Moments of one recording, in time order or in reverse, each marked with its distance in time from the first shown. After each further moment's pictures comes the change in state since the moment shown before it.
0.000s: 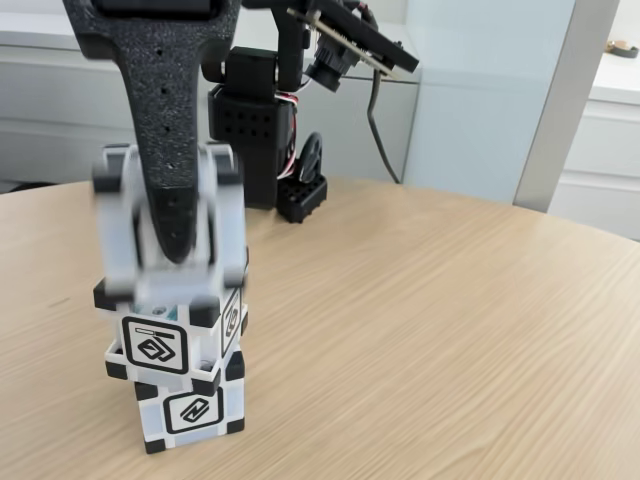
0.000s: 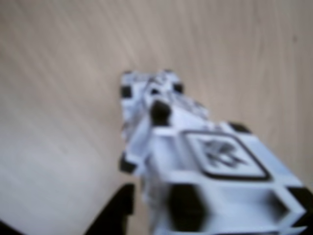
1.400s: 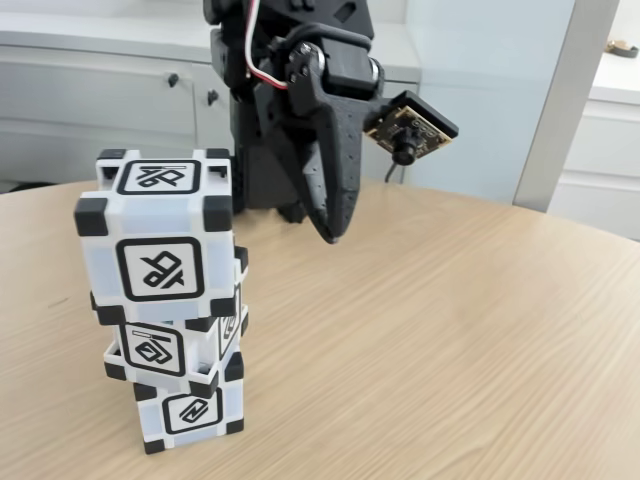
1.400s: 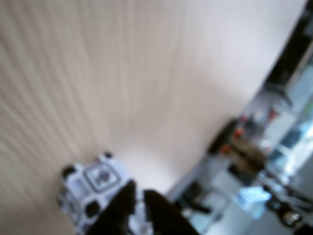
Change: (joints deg) arm -22.3 93.2 86.8 -36.4 6.3
